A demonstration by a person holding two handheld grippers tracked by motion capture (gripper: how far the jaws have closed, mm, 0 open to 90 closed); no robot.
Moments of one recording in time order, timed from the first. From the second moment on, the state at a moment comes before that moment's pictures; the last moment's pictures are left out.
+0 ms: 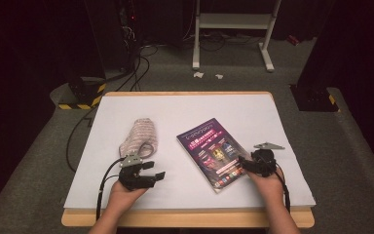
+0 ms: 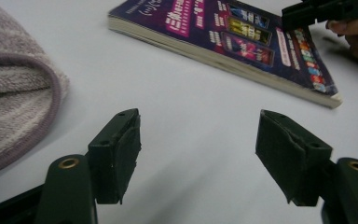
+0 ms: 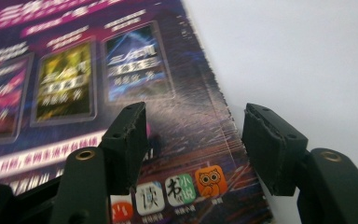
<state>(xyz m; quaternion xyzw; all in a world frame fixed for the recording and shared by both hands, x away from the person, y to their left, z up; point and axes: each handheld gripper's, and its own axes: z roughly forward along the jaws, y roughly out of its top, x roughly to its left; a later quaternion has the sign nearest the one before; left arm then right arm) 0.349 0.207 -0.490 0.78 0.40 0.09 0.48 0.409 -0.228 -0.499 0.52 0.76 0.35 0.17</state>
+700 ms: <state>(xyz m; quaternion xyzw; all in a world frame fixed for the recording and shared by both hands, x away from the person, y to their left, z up) 0.357 0.182 -0.501 0.80 0.42 0.08 0.43 0.350 -0.129 -0.505 0.42 0.81 0.38 0.14</state>
